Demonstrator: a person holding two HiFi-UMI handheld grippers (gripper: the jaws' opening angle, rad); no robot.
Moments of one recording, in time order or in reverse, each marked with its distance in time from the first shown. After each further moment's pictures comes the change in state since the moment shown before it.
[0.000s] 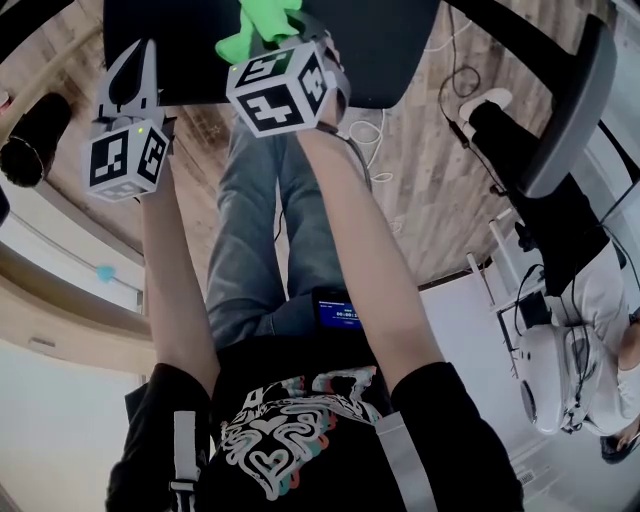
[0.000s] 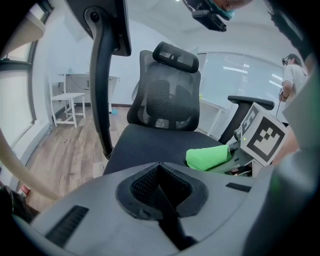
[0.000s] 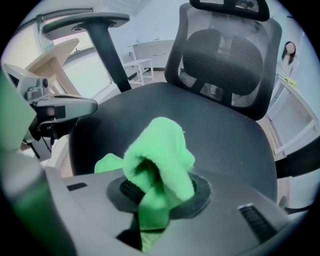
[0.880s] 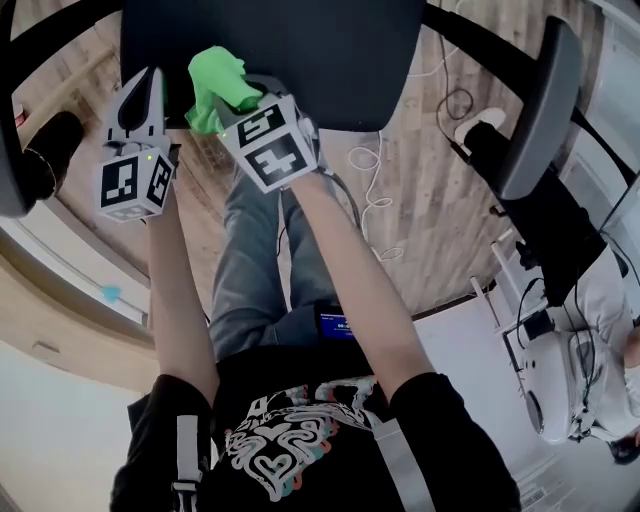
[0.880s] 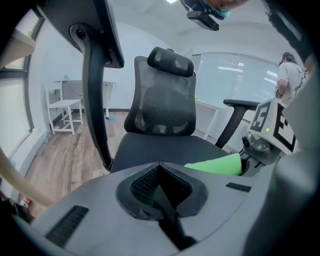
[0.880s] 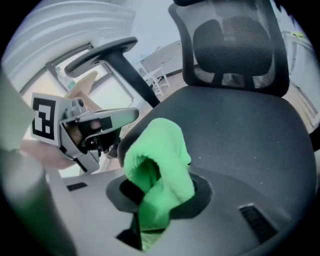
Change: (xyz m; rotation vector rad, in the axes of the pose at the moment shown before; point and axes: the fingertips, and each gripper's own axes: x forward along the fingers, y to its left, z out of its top) left arm -0.015 -0.001 0.025 0.049 -0.033 -0.016; right arm -0.038 0.087 0.013 0.099 -0.067 0.376
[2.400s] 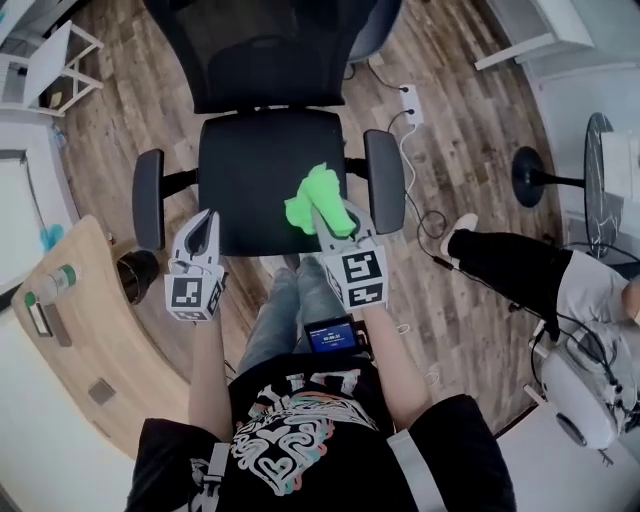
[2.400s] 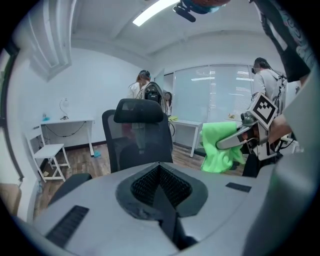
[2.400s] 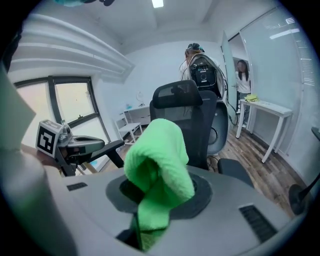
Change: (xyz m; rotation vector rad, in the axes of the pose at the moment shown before) left arm -0.115 -0.118 0.250 0.238 -0.192 -0.114; right arm -0.370 -0.043 0.124 -0.021 -0.540 -0.377
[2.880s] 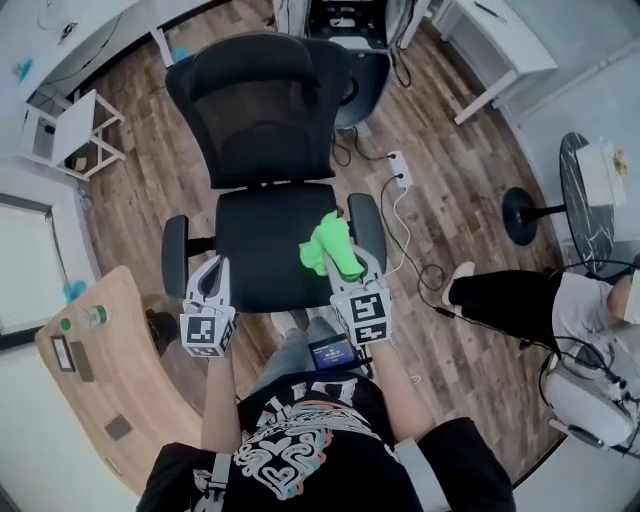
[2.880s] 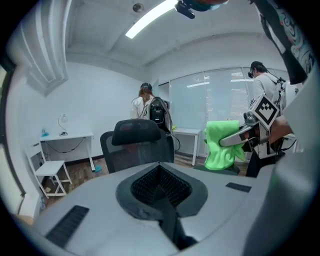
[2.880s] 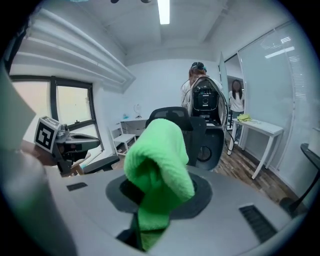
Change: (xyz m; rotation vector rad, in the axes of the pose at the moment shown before) left arm -0.024 -0.018 0.098 0.069 -0.084 0.015; right arm -0.075 -0.023 0.076 -0.043 -0.133 -0.078
